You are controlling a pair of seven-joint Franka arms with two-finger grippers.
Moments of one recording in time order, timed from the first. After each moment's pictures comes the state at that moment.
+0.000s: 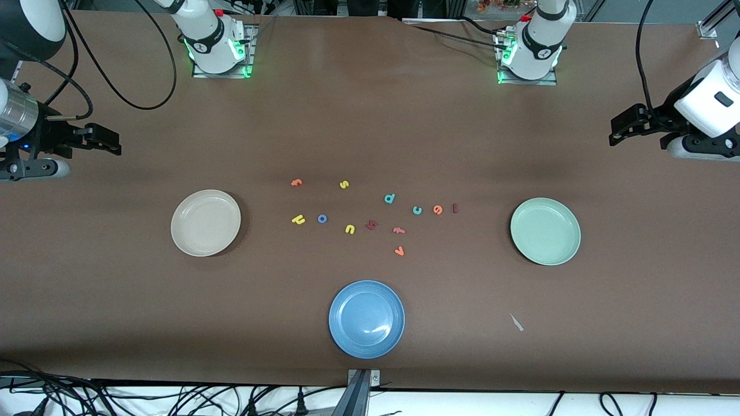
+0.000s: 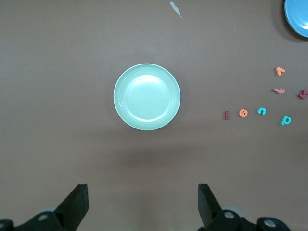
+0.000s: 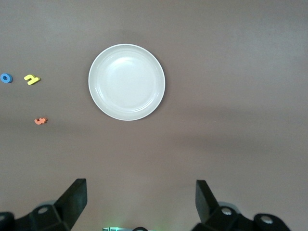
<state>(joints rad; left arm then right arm) 0.01 0.02 -0.07 -1.57 -0.02 1.52 -0.01 0.04 0.10 -0.03 -1.60 -0.04 1.55 -0.08</state>
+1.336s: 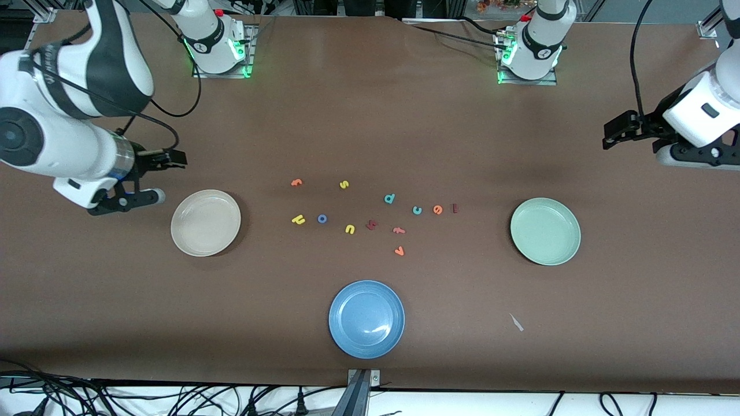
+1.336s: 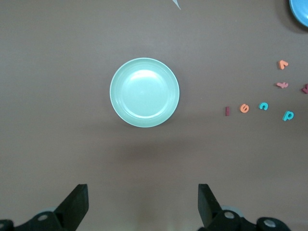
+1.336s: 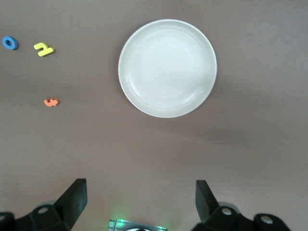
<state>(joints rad) 0.01 0.05 -0.08 -1.58 -0.02 1.52 -0.01 0.16 0.27 0.00 -1.61 -0.01 1.58 -0.05</state>
